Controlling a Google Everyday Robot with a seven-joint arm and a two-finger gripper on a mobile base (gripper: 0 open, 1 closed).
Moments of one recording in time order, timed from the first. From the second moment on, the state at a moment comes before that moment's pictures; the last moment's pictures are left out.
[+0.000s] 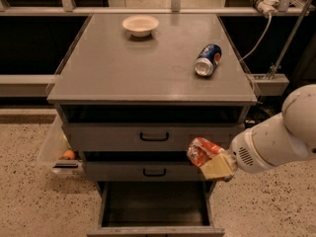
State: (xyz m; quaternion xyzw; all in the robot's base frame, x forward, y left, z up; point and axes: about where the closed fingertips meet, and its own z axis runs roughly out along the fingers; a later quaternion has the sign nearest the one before) arm 0.407 -0.161 0.769 -0.26 0.94 0.14 0.18
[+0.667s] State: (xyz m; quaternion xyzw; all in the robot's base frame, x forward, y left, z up) arm 0.405 -0.162 0.764 -0.26 0.94 0.15 0.18
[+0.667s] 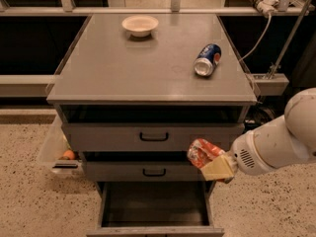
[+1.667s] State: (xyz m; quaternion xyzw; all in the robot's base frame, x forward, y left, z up) arm 0.380 -0.183 0.560 -0.14 0.95 0.23 0.14
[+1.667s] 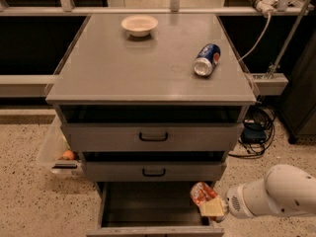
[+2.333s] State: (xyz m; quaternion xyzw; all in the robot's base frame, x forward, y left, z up) arm 0.383 -0.182 0.550 -0.13 0.95 0.24 0.13
